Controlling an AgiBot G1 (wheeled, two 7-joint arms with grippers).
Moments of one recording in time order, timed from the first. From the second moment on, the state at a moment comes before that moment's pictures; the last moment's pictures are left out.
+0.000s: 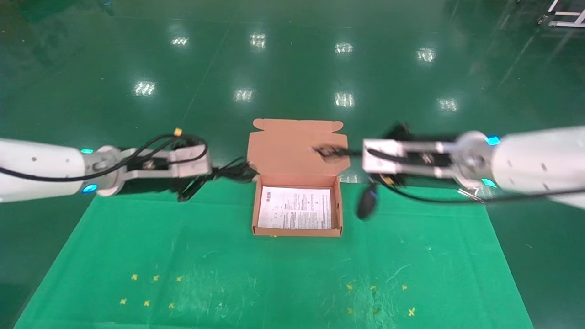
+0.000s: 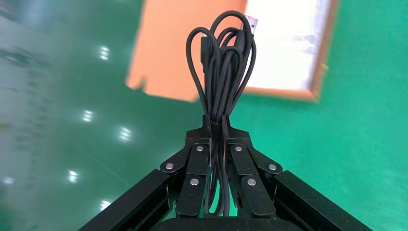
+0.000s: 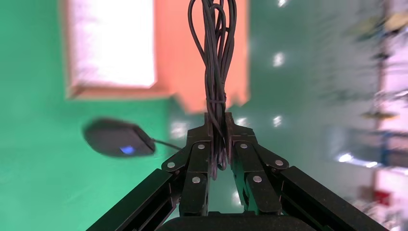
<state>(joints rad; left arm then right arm) -1.52 0.99 0.68 -1.00 1.89 1.01 -0.12 1.58 -0.96 -0.82 1.24 -2.03 -0.96 0.26</state>
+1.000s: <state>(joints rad) -1.54 0.97 0.67 -1.05 2.05 0.89 -0.20 1.70 -1.25 -0.81 0.88 -1.90 -0.82 -0.04</state>
